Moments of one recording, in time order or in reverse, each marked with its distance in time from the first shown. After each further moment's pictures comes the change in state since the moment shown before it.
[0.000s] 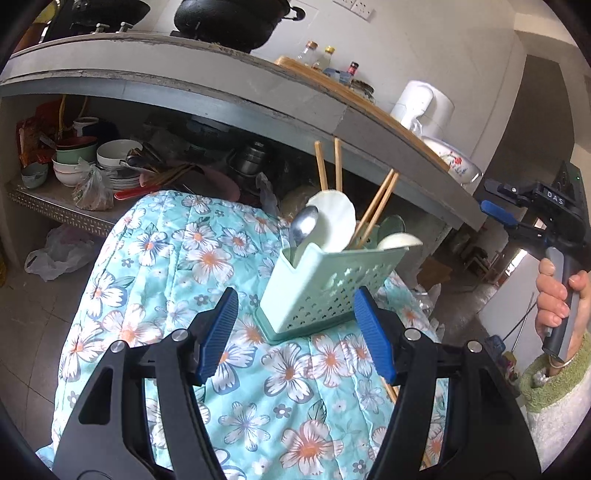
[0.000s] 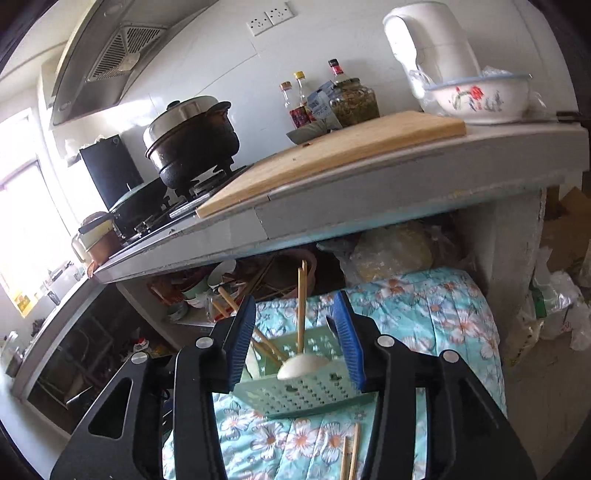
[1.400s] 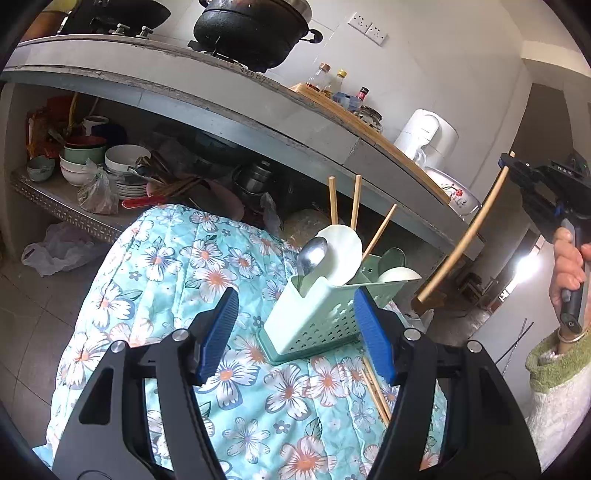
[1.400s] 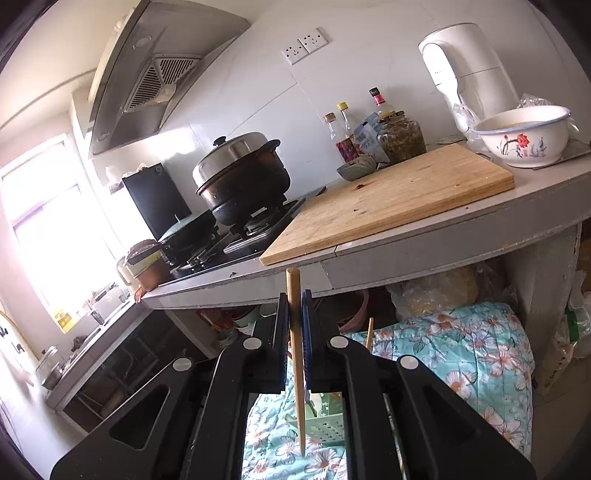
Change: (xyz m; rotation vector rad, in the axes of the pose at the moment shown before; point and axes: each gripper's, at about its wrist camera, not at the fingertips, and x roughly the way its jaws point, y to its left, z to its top) left arm -0.018 0.025 0.018 -0.080 -0.106 -0.022; right arm -0.020 0.057 0.088 -0.033 -0.122 0.162
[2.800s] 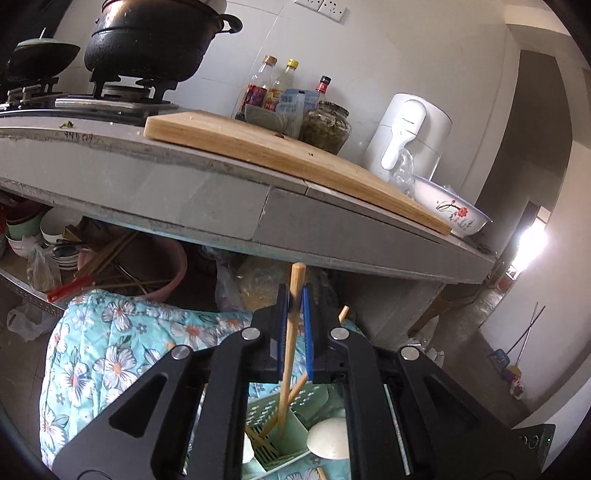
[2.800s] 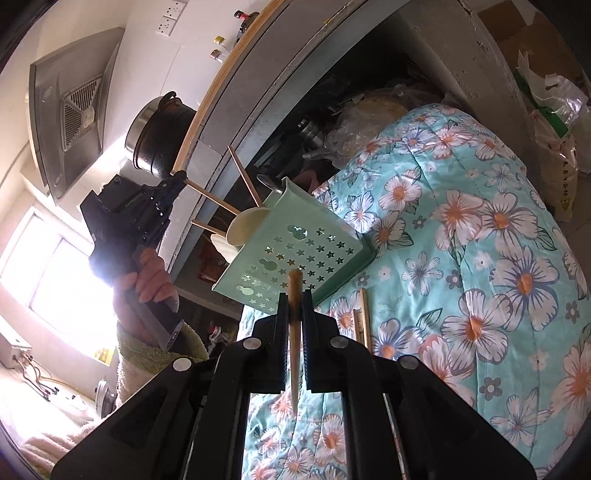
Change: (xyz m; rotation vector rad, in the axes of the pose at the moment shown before) left arm 0.147 -0.123 0.118 0.131 0.039 -0.012; right arm -0.026 -0.153 -0.202 0.444 0.221 0.056
